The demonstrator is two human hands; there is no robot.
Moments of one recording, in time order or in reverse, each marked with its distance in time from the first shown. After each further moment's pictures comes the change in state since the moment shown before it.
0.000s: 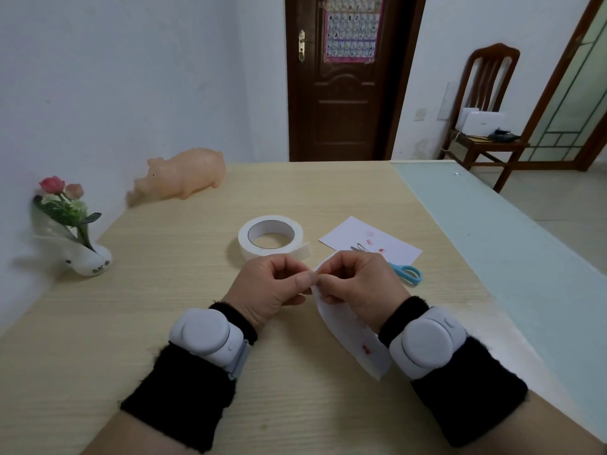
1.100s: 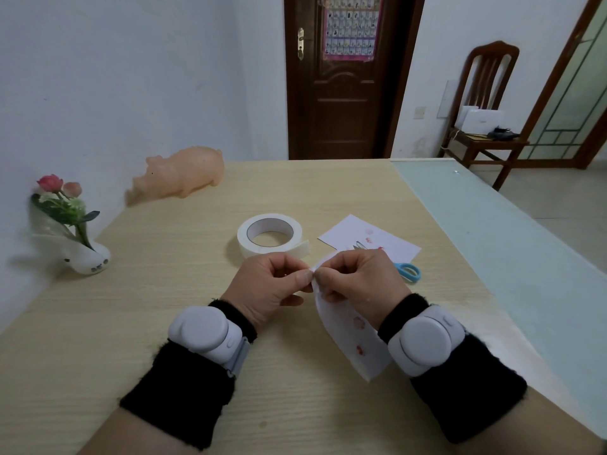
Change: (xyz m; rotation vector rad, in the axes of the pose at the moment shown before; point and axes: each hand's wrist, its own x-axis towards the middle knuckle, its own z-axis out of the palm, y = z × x) left_hand 0.000 -0.001 -0.001 0.036 -0.007 0.021; right_hand 0.001 0.000 0.000 -0.059 0.065 -0.017
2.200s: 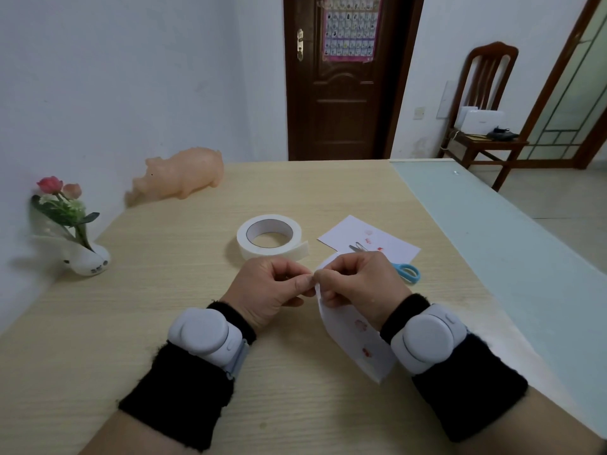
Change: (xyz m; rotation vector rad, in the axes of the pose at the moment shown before) left_hand -0.002 0.002 0.000 0.062 -0.024 0.020; right_hand -0.001 0.000 -0.002 0.088 -0.053 0.071
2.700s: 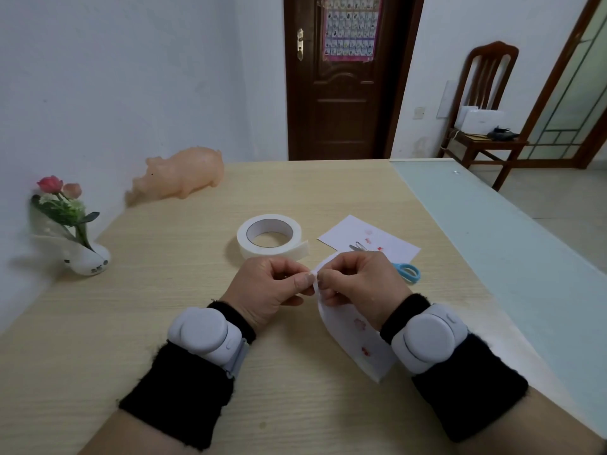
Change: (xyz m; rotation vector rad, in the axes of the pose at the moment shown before) left_hand 0.000 0.000 -0.001 -0.005 0.018 0.000; right_hand 0.001 0.001 0.000 0.065 -0.012 -0.006
